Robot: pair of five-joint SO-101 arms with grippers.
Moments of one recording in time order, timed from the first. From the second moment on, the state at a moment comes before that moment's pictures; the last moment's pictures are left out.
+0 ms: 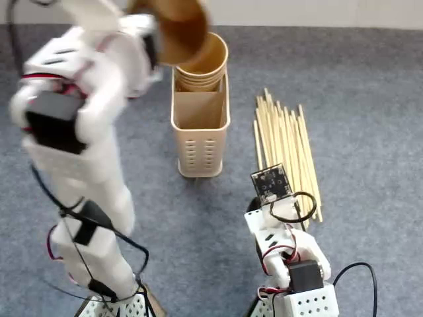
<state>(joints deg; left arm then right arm) 11.7 12.4 -80.1 94.9 13.9 -16.3 -98.9 90.0 54.7 11.6</state>
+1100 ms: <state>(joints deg) 8.9 19.5 -56.6 84.9 4.3 -16.3 -98.9 90.0 54.7 11.5</state>
